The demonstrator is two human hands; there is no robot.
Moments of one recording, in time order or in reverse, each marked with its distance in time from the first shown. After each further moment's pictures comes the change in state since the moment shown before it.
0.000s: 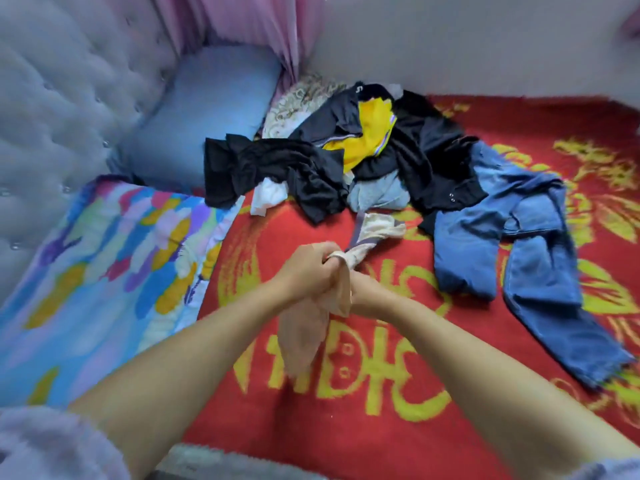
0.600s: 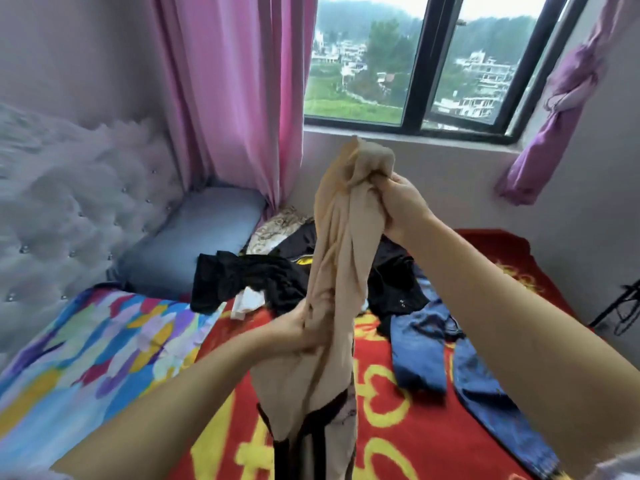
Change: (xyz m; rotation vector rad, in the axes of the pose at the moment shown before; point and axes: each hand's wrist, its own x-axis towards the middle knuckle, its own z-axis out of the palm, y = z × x) left_hand -0.030 0.078 -0.067 -0.097 -0.230 0.169; right_hand -0.100 -0.195 -0.255 0.999 0.707 -0.278
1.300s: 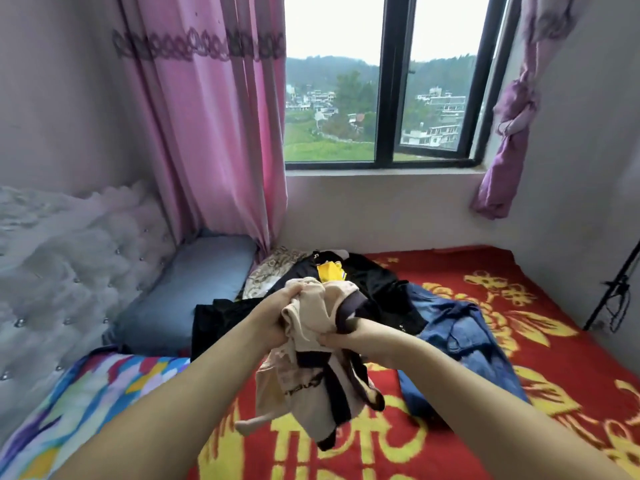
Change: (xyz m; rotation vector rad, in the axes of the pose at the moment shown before) left_hand 0.014 0.073 -0.056 -1.091 0.093 -0.179; right_hand -0.096 0.090 -0.008 -0.559 -0.309 0.405
